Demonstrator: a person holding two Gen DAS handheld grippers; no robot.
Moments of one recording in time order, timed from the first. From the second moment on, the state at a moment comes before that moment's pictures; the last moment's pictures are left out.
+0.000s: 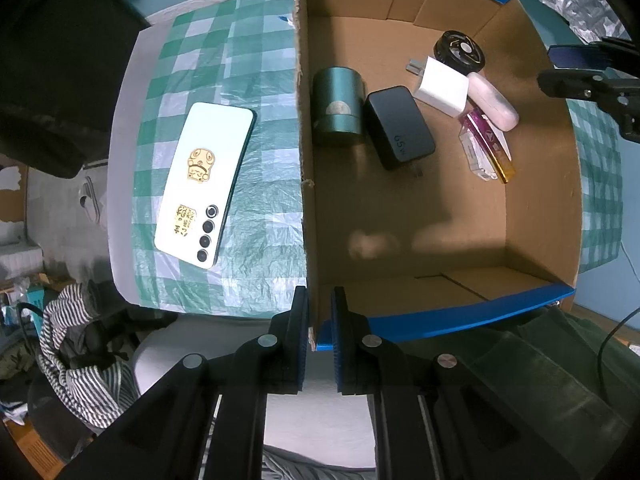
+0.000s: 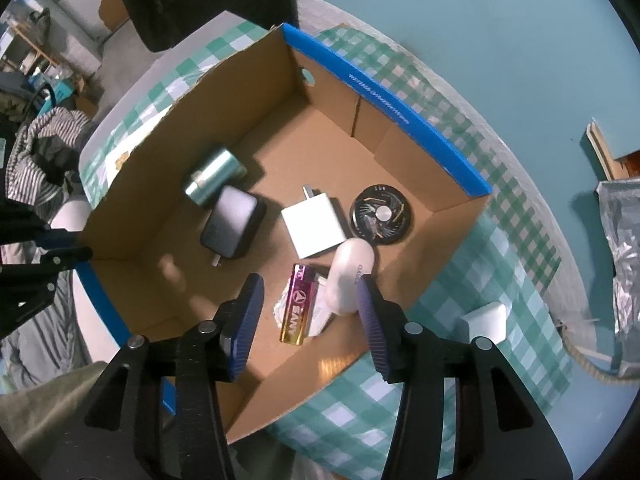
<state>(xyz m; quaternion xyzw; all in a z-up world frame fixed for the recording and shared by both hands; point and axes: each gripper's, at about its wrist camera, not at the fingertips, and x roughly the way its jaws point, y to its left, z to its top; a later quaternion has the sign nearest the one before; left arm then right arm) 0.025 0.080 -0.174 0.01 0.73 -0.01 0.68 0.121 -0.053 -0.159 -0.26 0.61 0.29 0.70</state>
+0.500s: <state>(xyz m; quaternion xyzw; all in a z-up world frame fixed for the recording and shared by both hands) 0.028 0.080 -0.175 0.00 0.73 -0.01 0.68 0.141 -0.101 -0.148 -0.21 0.62 0.24 0.72</state>
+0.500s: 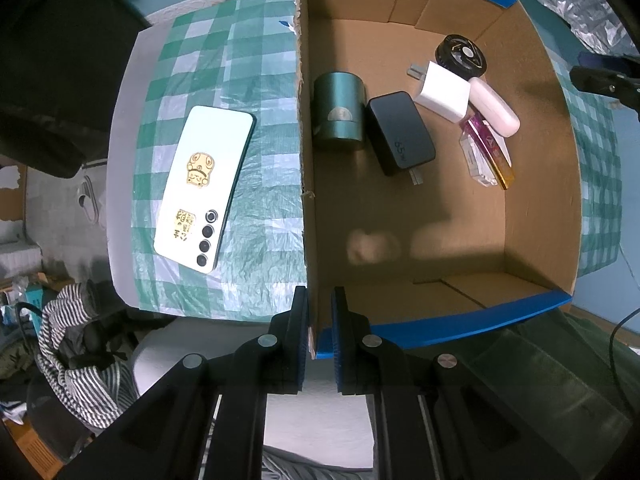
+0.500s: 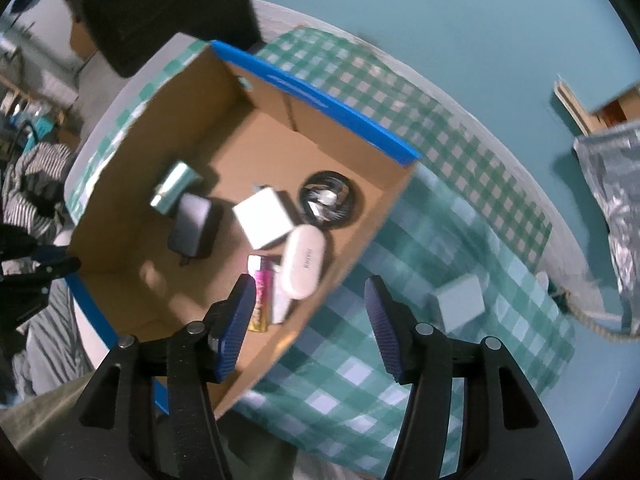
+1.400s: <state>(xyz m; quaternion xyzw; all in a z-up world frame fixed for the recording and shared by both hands) 0.032 0.082 -0.174 0.00 0.74 0.00 0.68 0.228 -0.261 -0.214 0.01 0.70 0.03 0.72</state>
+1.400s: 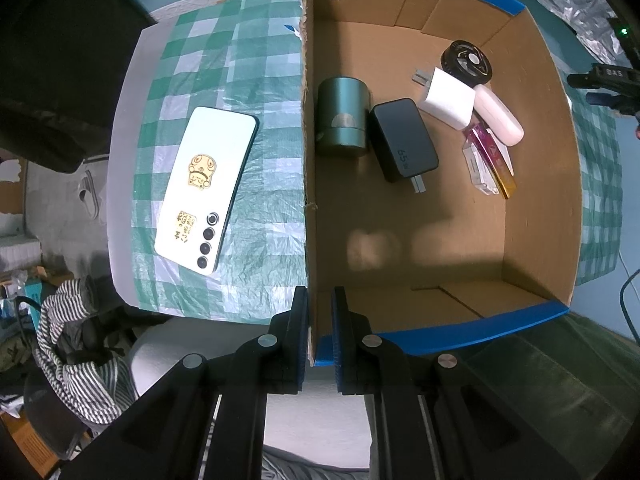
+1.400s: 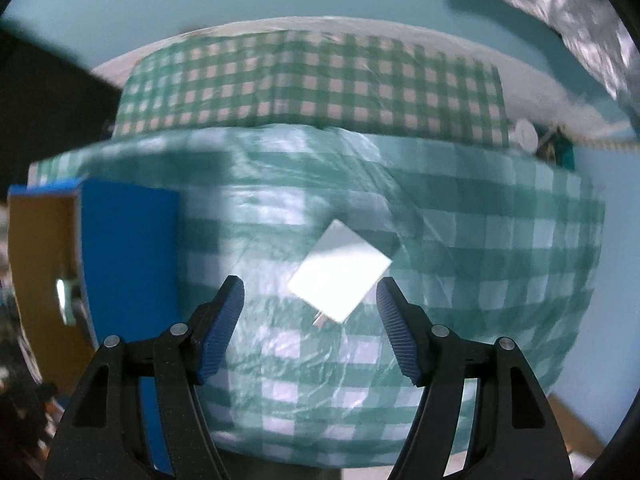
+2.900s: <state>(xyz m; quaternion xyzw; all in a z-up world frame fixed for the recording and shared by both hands) 0.030 0.083 -0.178 -0.01 0.74 0.00 0.67 0.217 -0.252 -0.258 -0.03 0.72 0.05 0.70</state>
